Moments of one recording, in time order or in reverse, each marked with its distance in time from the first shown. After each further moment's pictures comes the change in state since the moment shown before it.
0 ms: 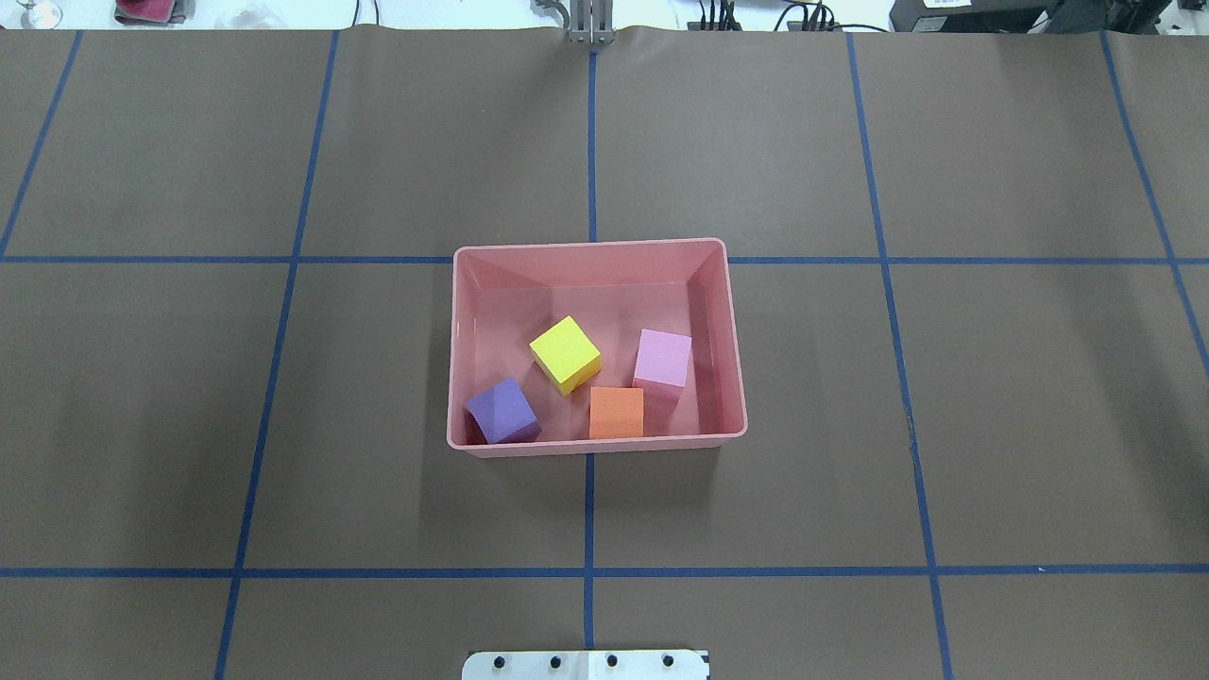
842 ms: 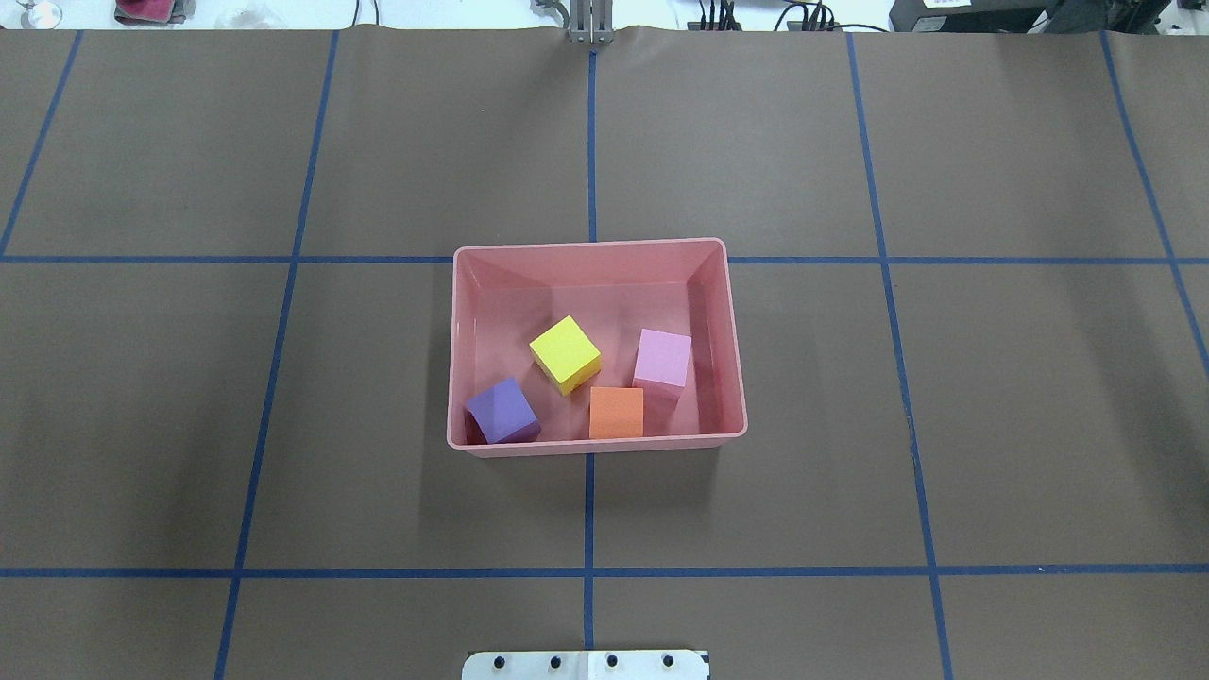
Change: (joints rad) left arm -0.004 0.030 0.021 -0.028 0.054 -0.015; right arm -0.001 0.007 -0.028 0.013 0.000 -0.001
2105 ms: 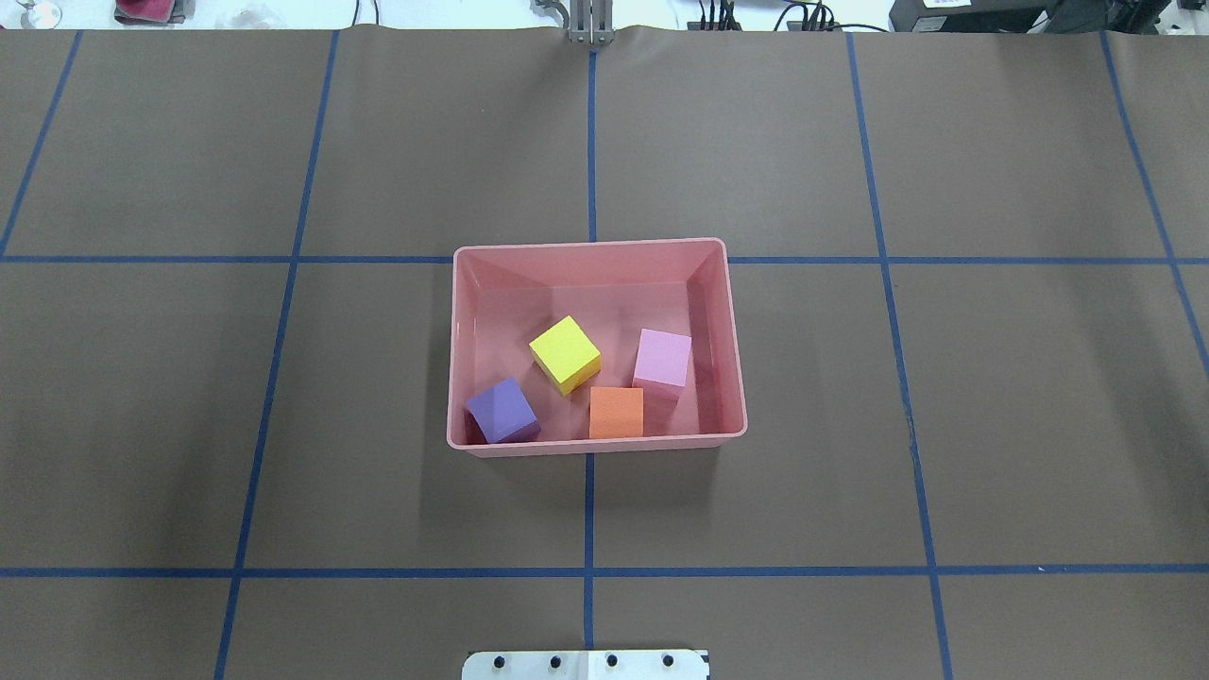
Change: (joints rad) left arm 0.003 0.033 -0.033 -0.011 -0.002 0.002; right arm -0.001 -0.006 -0.010 0.001 0.000 0.005
